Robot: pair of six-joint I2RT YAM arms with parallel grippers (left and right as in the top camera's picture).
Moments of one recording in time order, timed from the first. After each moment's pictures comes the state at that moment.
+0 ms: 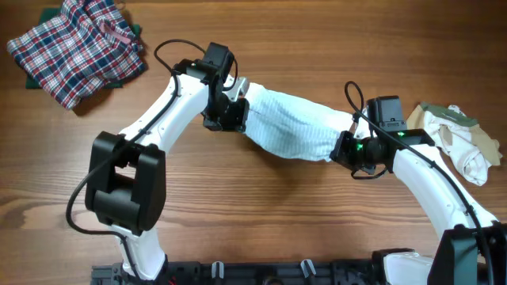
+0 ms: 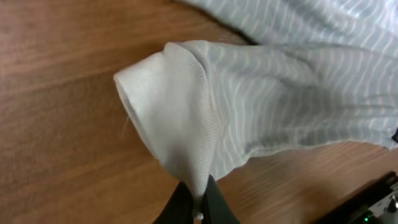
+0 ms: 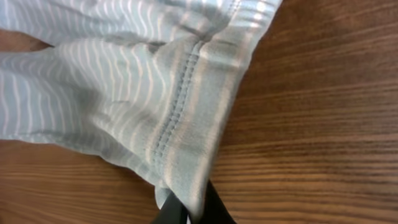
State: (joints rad) left arm -0.37 1.97 1.47 -0.99 0.40 -0.21; right arm 0.08 1.44 0.80 -0.67 -0.35 0.46
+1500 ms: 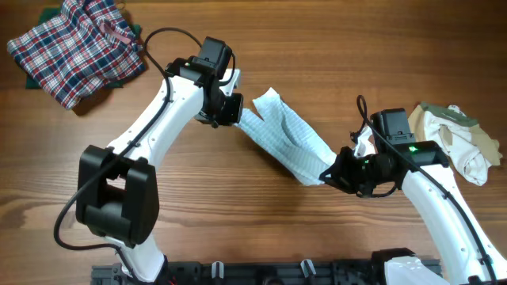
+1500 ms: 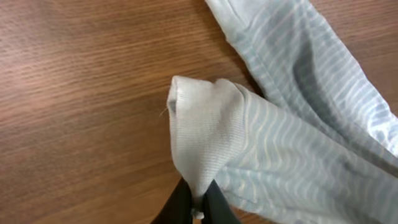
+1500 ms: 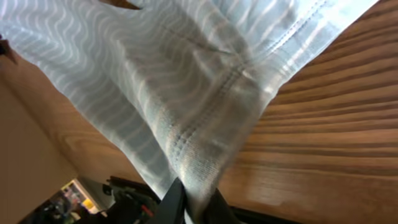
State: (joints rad) left arm -0.37 1.89 1.47 -0.96 0.23 -0.20; right arm 0.11 1.25 0.80 -0.96 -0.60 0.60
